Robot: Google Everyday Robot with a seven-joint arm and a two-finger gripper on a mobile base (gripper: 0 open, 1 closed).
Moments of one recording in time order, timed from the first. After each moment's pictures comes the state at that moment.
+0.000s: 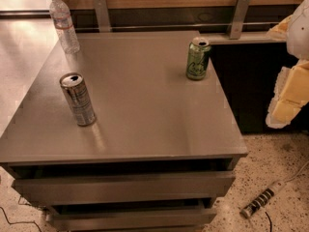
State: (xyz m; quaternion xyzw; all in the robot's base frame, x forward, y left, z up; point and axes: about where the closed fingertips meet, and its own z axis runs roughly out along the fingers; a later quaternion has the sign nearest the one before) arm 0.438 -0.214 0.985 -0.60 0.78 -0.05 0.17
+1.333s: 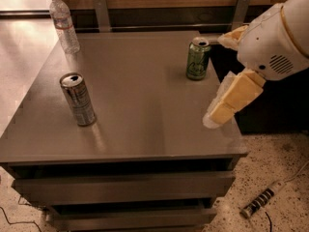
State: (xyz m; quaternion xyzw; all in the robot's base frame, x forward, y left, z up) arm 0.449 -0.115 0.974 -0.59 0.74 0.09 0.31
